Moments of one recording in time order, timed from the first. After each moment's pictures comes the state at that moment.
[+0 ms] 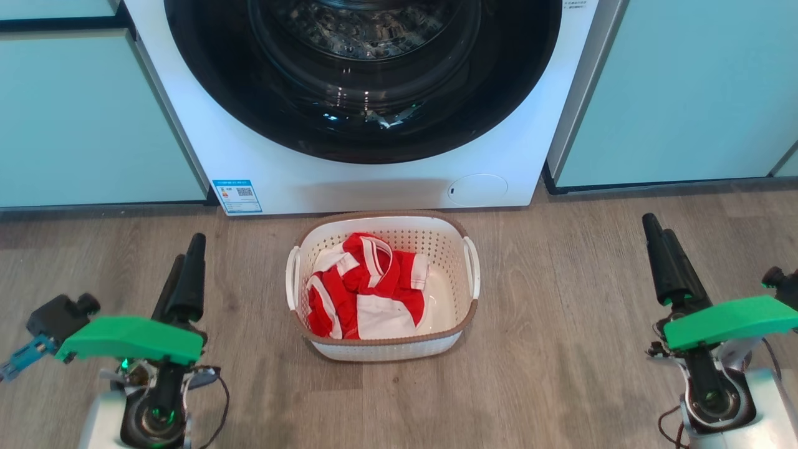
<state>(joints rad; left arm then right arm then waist) -0.13 0.11 -0.02 0.21 -1.09 -0.06 -0.02 -0.11 -0.11 -0.05 0.20 1.00 0.13 0.01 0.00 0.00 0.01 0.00</state>
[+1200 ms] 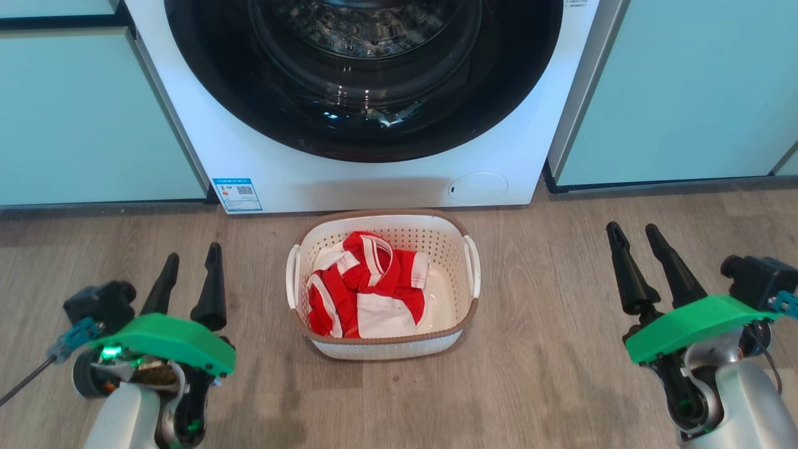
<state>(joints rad) -0.13 0.17 -0.13 0.21 -0.61 0.07 -0.12 -0.11 -0.12 0.00 0.18 0.56 0.13 -0.04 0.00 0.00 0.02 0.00</state>
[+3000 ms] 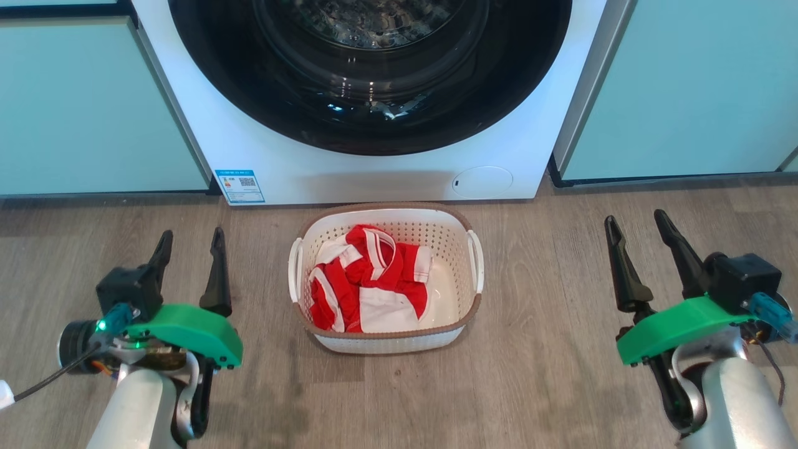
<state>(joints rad) -0.17 0.19 -0.17 0.21 -0.33 0.14 -0.16 -0.11 -0.07 -0.05 0.13 0.20 0.13 -0.10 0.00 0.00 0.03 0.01</state>
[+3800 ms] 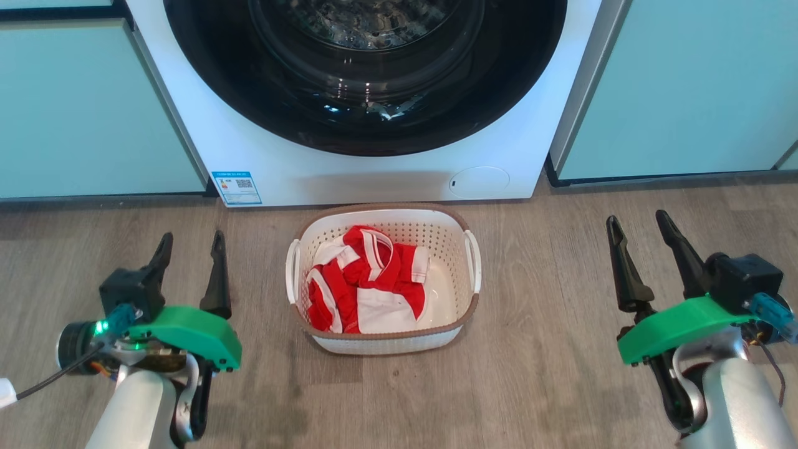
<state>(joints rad) -0.17 0.21 -0.20 0.21 -0.33 0.15 -0.15 -0.11 -0.06 -0.05 0.14 0.20 0.13 -0.10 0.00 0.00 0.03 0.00</state>
